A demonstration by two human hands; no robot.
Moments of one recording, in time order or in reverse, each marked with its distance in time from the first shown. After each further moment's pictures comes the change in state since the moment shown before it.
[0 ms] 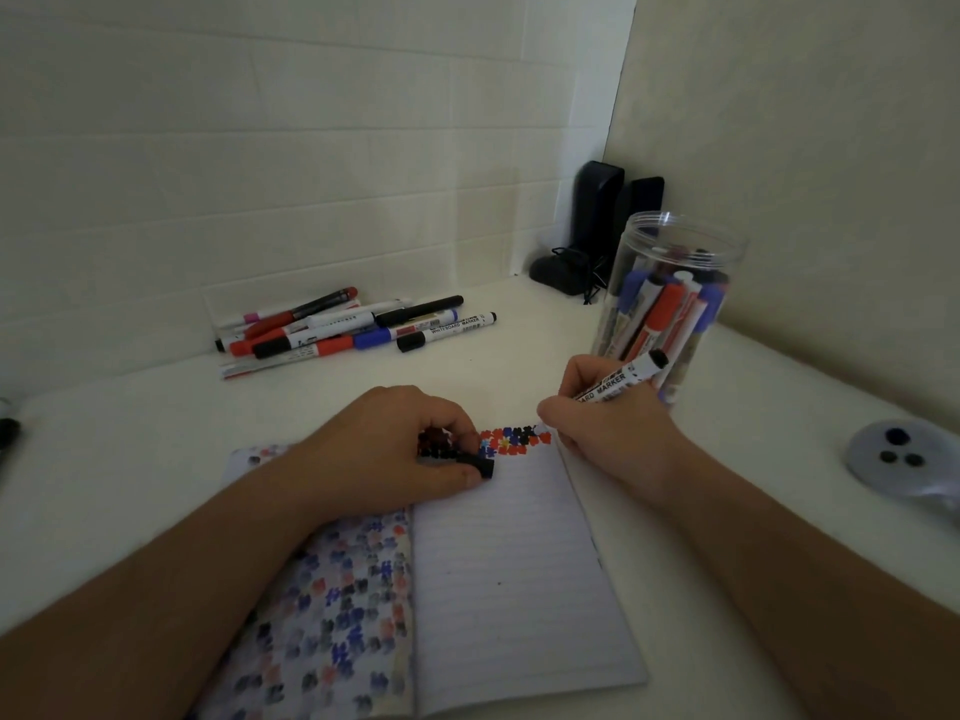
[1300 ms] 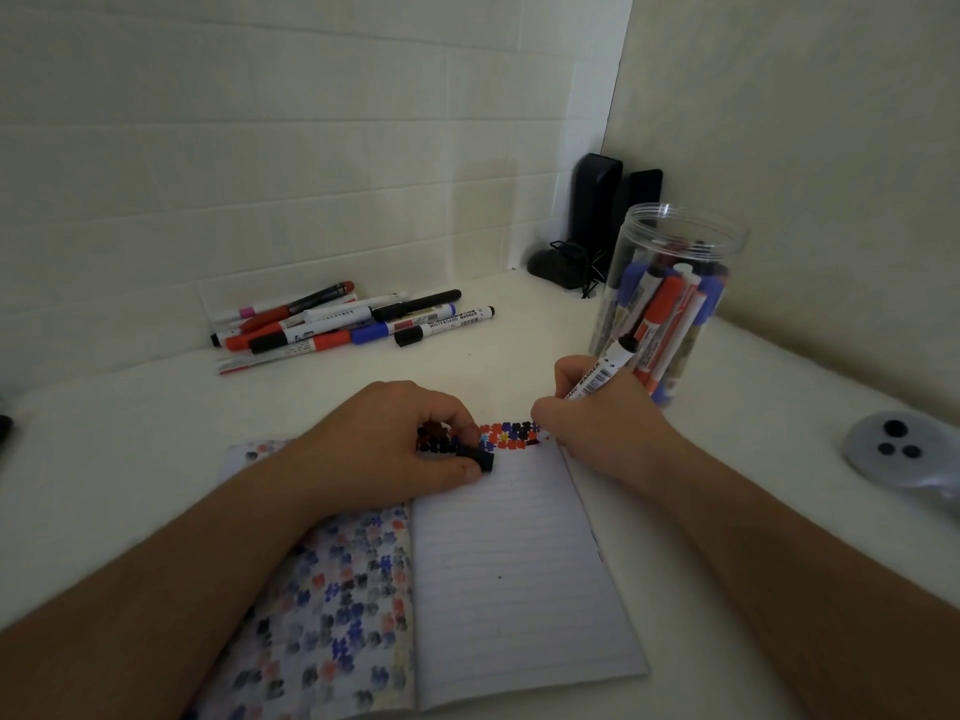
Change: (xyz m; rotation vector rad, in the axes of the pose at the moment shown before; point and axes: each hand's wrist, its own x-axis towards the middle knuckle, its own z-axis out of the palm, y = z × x) left_hand 0.002 -0.004 0.002 -0.004 -0.002 -0.002; right_hand 0.012 0.014 0.005 -0.195 0.007 0.014
